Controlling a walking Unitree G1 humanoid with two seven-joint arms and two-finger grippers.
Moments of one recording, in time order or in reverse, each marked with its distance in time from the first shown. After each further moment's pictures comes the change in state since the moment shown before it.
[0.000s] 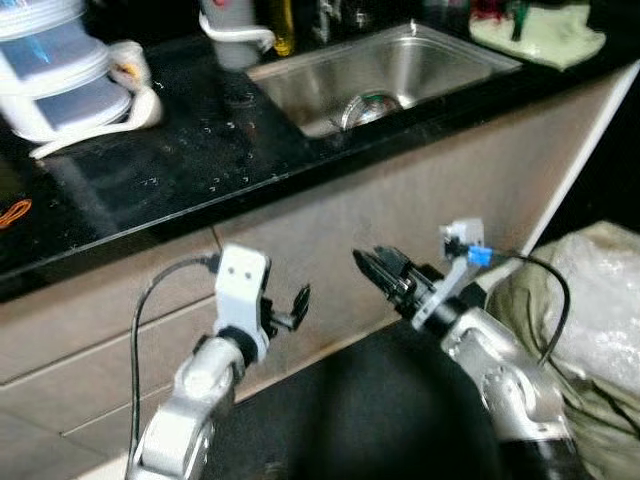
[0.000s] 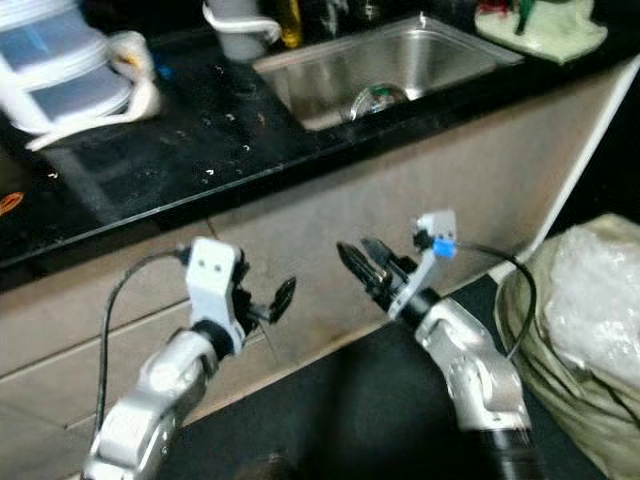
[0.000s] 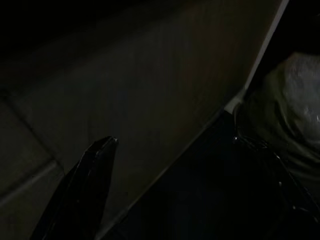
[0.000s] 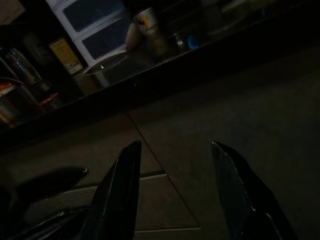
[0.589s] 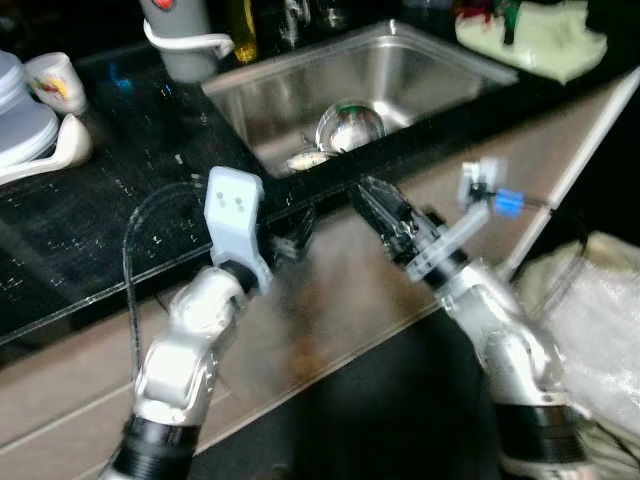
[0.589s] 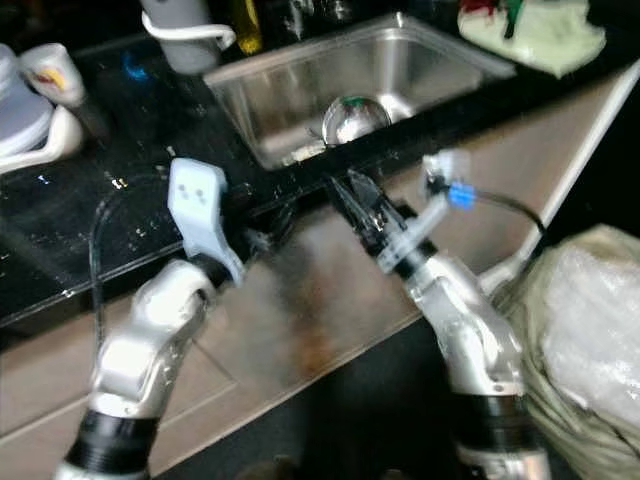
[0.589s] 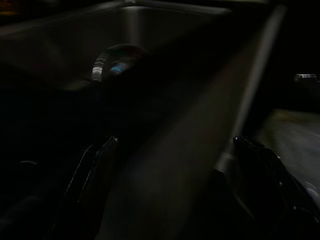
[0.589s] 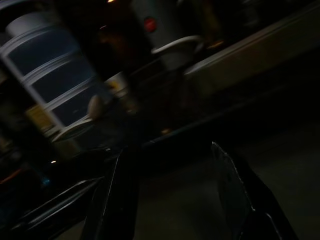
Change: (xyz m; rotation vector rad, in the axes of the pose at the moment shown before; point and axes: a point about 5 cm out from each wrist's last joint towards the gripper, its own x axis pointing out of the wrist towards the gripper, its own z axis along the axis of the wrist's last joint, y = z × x) left arm 0.027 0.001 0.063 0.006 -0.228 -0.087; right arm 0.010 0.013 0.036 0.039 -0.136 0.049
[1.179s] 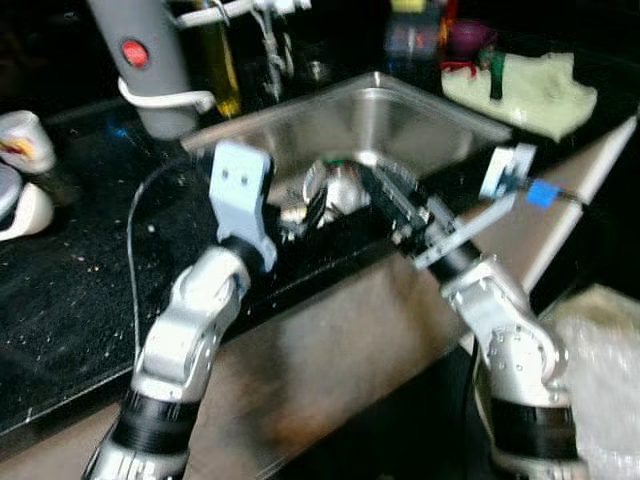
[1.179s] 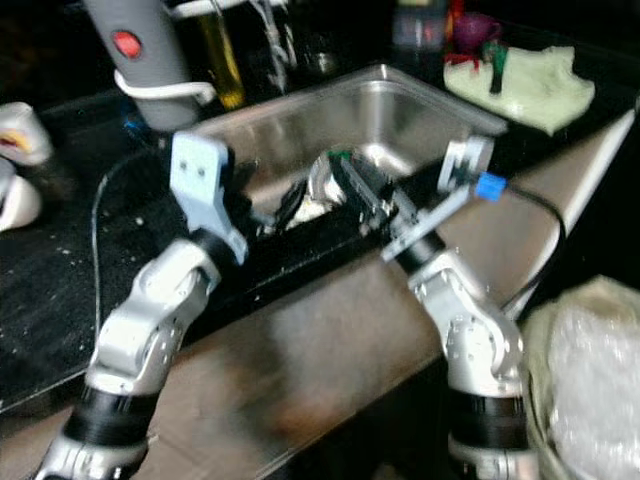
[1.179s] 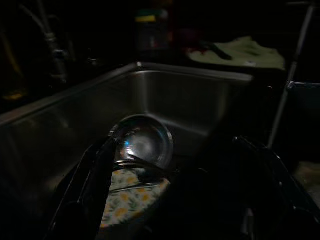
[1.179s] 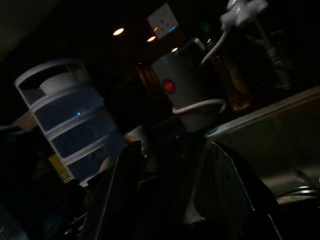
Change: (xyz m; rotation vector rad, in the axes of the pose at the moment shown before) left arm 0.020 0.001 0.041 0.022 -0.143 -0.030; right arm 0.018 0.023 0.035 0.039 -0.138 0.107
